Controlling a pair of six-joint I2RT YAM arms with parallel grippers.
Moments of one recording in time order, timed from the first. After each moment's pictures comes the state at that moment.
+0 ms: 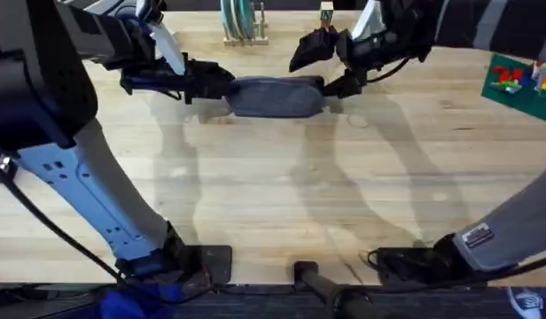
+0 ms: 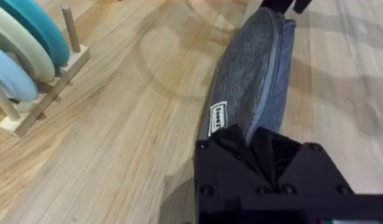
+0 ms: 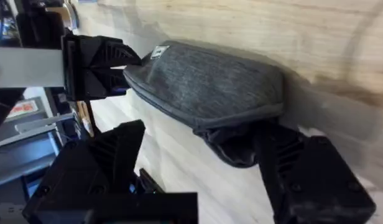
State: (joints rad) left arm 0.24 2.10 1.32 -0.84 1.23 1.37; right arm 0.21 1.88 1.31 -0.53 -0.80 0.50
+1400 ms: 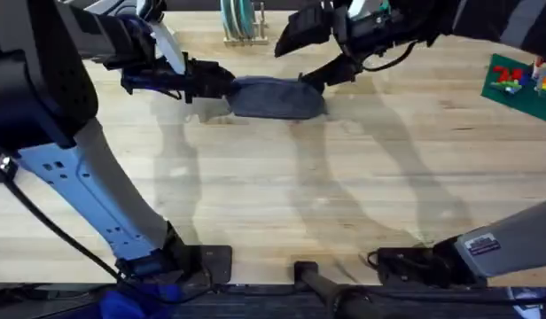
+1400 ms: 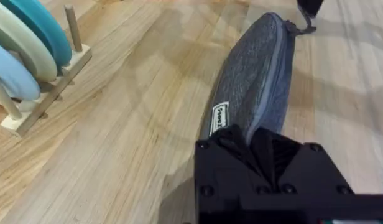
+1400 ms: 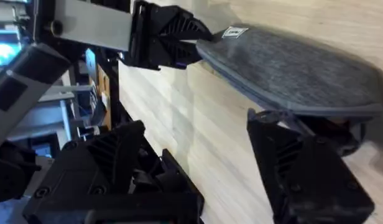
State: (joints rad) left arm 0.24 2.10 1.32 -0.82 1.23 1.35; right arm 0.28 1.76 1.35 -0.56 -0.88 0.50
